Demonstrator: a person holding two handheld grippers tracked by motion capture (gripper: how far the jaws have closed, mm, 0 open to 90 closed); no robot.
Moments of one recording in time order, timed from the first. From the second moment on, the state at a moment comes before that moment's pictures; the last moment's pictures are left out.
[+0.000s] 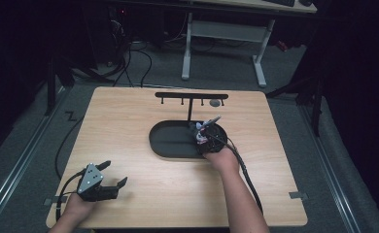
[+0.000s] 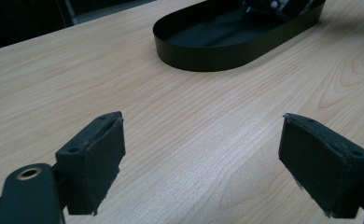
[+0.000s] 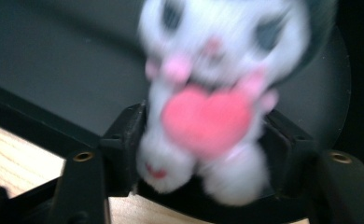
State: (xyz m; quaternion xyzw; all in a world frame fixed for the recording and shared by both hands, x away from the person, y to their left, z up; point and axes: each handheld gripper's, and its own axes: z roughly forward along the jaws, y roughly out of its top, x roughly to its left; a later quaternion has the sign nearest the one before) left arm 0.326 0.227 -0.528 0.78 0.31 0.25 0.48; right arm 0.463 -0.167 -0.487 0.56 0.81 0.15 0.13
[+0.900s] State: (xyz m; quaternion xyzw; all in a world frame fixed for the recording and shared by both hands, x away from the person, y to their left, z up) left arm 0.327 0.226 -0.528 0.78 0.31 0.25 0.48; right arm 0.430 -0.171 -0.463 0.54 0.80 0.19 0.15
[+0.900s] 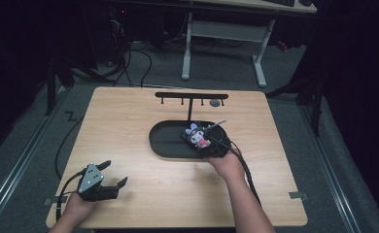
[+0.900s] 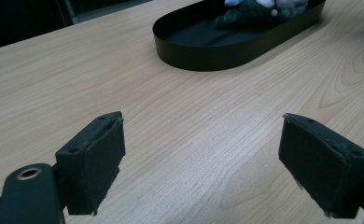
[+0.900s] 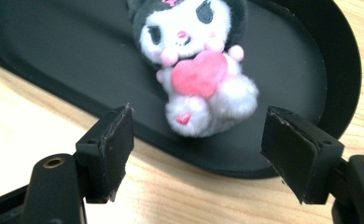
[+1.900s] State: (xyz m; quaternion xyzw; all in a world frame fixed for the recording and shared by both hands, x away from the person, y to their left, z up) left arm 0.328 0.226 -0.528 0.78 0.31 0.25 0.48; right arm 0.308 -0.202 -0.504 0.47 0.77 0.35 0.25
